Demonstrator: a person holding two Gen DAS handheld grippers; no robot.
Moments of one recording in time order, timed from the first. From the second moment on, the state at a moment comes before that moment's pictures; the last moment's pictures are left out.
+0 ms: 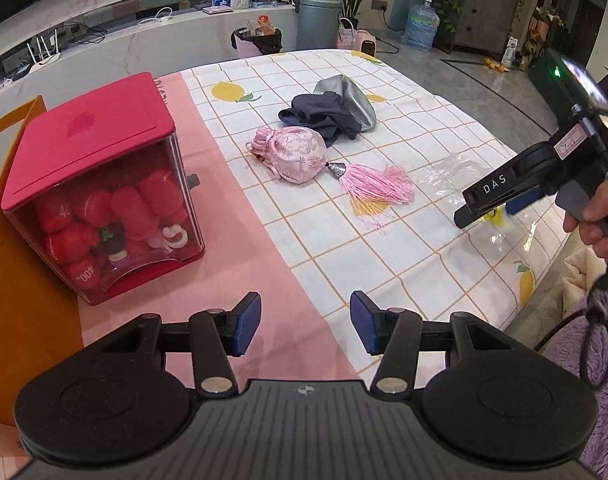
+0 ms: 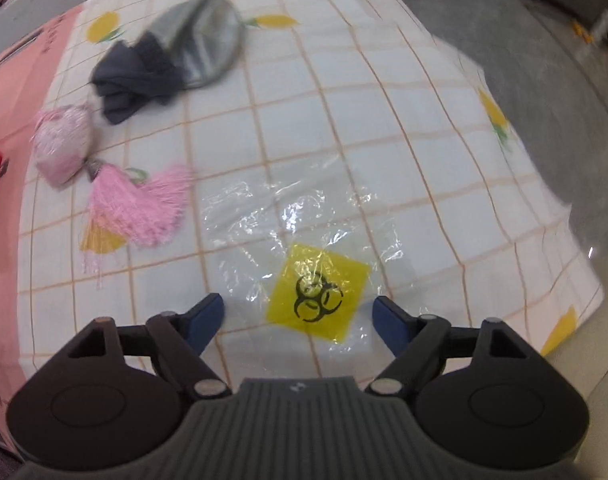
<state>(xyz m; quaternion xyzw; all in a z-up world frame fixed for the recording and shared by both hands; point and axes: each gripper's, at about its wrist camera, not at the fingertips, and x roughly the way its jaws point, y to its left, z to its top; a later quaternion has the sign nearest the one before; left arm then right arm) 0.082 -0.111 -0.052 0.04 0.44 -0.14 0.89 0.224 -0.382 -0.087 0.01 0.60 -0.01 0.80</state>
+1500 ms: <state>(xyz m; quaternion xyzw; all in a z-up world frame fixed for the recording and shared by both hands) 0.208 -0.175 -0.084 -0.09 0.44 0.02 0.89 0.221 -0.344 -0.053 -0.07 0.49 0.04 0.87</state>
